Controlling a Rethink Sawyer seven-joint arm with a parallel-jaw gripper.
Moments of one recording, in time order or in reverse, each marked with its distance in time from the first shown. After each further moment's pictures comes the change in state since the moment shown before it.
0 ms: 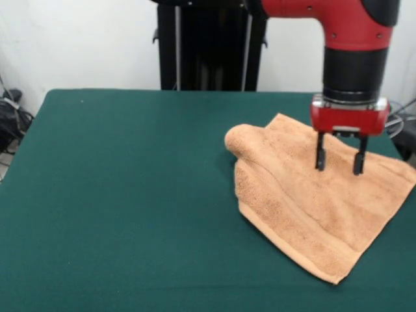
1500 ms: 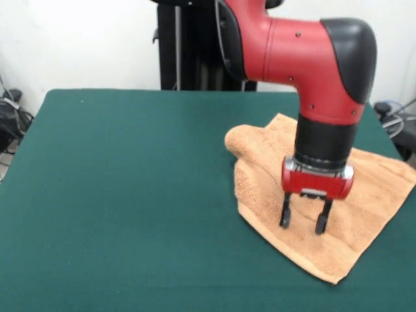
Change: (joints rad) arm 0.089 0.279 -0.162 -0.321 -0.095 0.014 0.000
